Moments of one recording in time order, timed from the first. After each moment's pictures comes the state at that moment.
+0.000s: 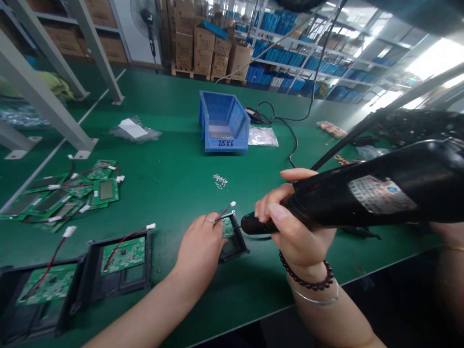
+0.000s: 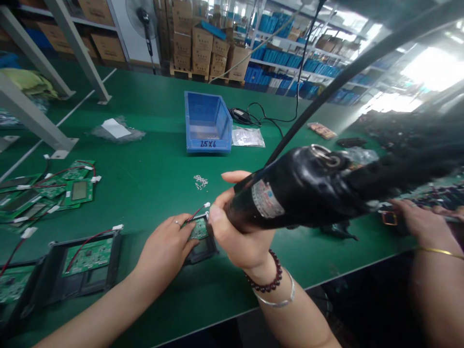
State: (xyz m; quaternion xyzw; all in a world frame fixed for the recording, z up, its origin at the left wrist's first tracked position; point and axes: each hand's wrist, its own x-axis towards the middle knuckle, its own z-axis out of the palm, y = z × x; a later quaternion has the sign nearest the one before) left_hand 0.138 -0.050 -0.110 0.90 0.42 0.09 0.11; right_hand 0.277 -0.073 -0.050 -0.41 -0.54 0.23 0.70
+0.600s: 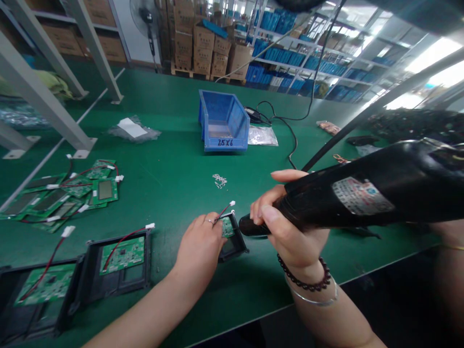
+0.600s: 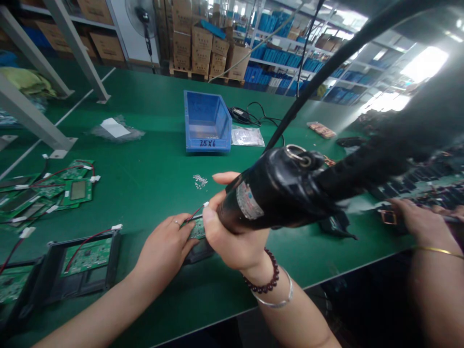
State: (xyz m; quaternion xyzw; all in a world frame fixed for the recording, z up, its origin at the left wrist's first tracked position) left_hand 0.139 -0.051 -0.106 0.89 0.43 0.05 0.14; right_hand 0.274 -0.075 -0.051 -0.43 -0.55 0.22 0.68
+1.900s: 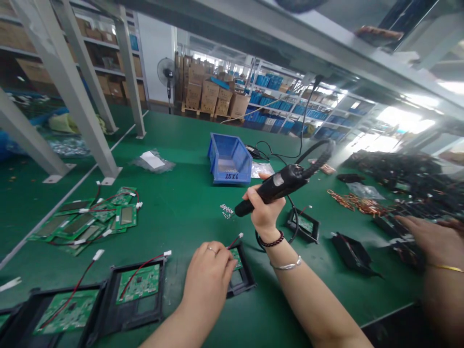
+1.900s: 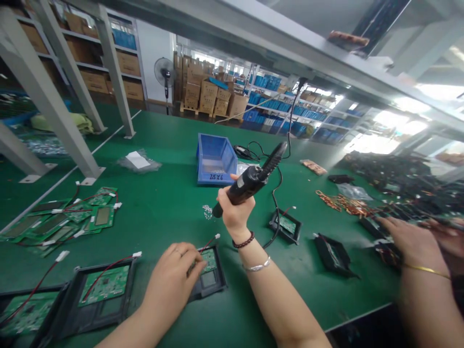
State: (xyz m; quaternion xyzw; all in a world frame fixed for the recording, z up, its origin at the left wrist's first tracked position) left_hand 0.122 -0.054 -0.114 0.84 0.42 0.33 0.13; right_hand 0.275 0.025 -0.069 -0.42 -0.48 0.11 0.76
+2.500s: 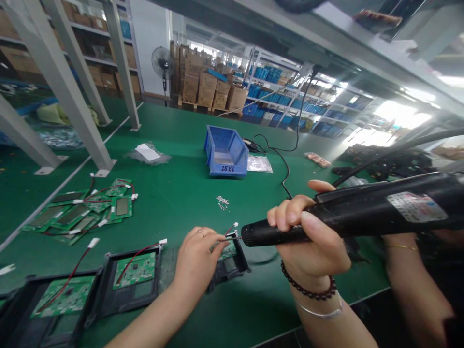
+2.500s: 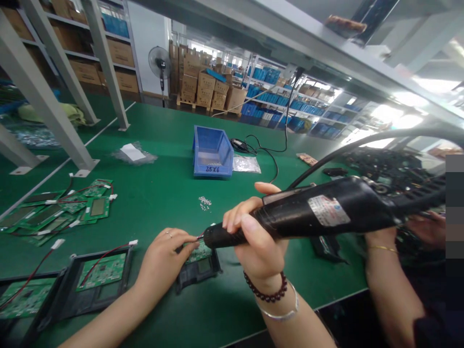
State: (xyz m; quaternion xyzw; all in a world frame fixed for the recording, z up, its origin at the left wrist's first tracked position) left_hand 0.118 -0.041 -0.120 0.80 0.42 0.37 0.20; right_hand 0.261 -0.071 -0.011 -0.27 -0.48 0.29 0.78
